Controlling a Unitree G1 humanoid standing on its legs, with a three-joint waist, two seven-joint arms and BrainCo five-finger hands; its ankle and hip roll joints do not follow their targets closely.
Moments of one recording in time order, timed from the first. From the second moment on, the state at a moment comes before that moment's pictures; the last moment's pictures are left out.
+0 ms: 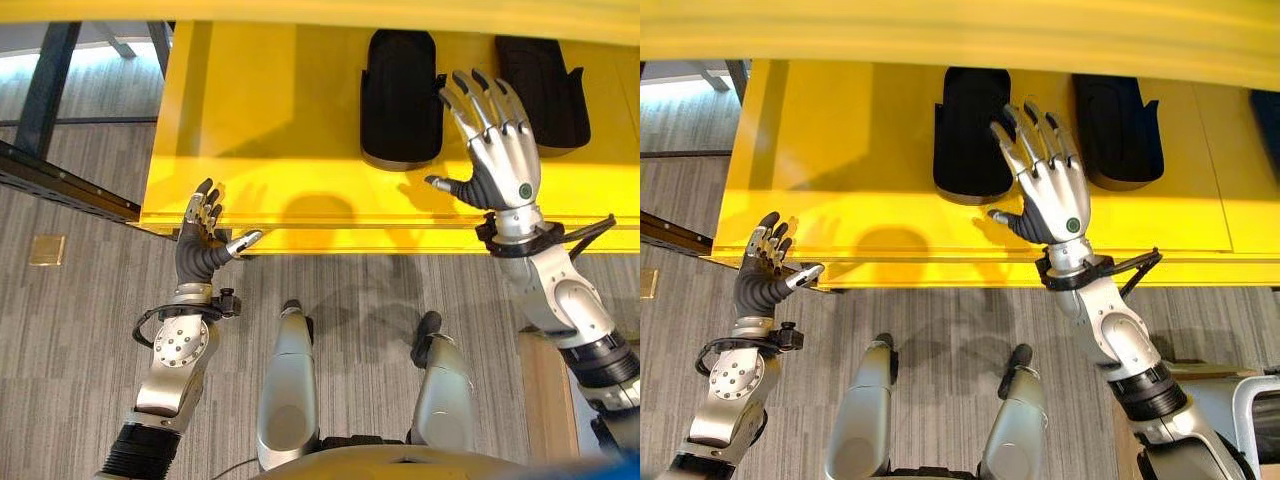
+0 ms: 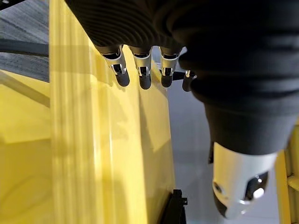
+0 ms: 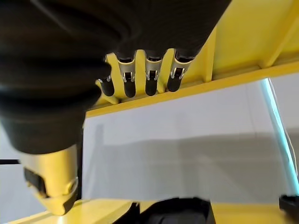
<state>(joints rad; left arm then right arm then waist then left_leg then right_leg) 0.11 0.48 -0.05 -0.14 -0.30 -0.29 0.29 -0.29 -0.63 0.27 -0.27 -0.93 -0.03 -0.50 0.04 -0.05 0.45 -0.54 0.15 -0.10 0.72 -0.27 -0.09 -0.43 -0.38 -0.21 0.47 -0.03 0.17</state>
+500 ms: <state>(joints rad) 0.14 0.48 -0.04 -0.14 -0.28 -0.29 0.33 -0.19 -0.60 0.38 -0.28 -0.85 -0.11 -0.43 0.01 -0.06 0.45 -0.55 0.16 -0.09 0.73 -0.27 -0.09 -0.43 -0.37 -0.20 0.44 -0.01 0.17</state>
